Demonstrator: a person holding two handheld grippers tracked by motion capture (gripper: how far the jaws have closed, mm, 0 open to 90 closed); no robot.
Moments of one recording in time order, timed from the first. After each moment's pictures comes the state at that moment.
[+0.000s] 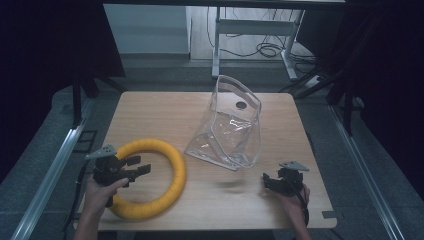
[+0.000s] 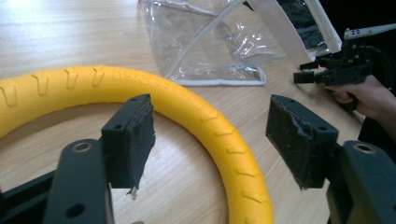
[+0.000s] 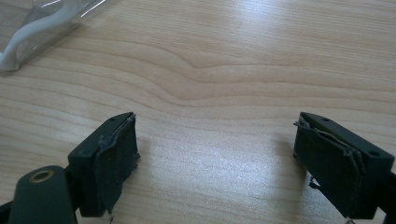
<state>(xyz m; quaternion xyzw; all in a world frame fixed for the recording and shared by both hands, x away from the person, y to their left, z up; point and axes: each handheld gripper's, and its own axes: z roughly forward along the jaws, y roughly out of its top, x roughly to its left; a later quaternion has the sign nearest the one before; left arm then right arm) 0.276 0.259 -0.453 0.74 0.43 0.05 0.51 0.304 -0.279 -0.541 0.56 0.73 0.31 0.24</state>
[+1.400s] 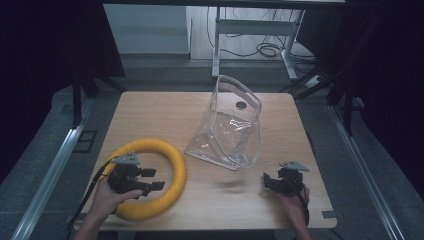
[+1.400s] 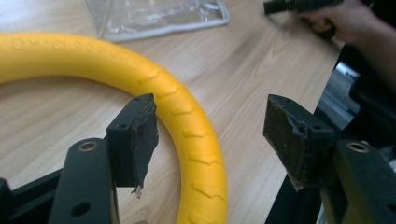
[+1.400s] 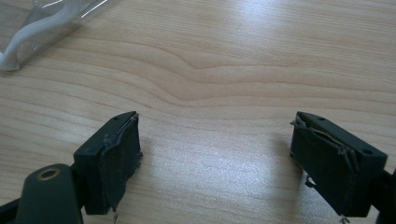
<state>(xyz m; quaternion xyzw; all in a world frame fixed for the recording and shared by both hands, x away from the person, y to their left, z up) 0.263 0.211 -0.445 0.84 0.36 0.00 0.41 0.304 -0.279 -0.540 0.56 0.73 0.31 0.24</state>
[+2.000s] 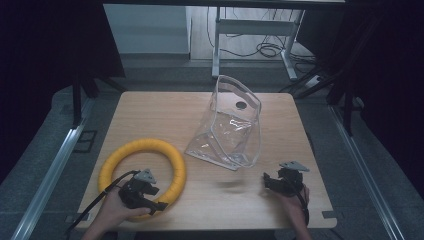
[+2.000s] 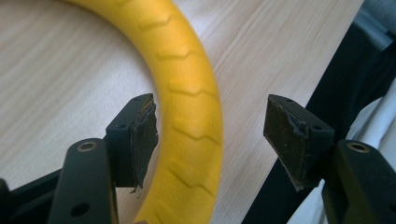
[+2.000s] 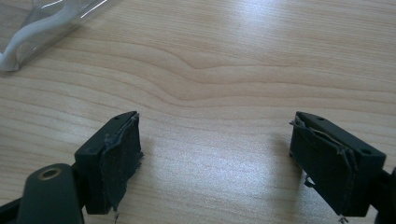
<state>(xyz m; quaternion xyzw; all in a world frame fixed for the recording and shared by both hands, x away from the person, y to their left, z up) 0.245 0.186 -0.475 0.90 0.33 -0.02 0.27 0.304 -0.279 -0.540 0.56 0.73 0.31 0.25</state>
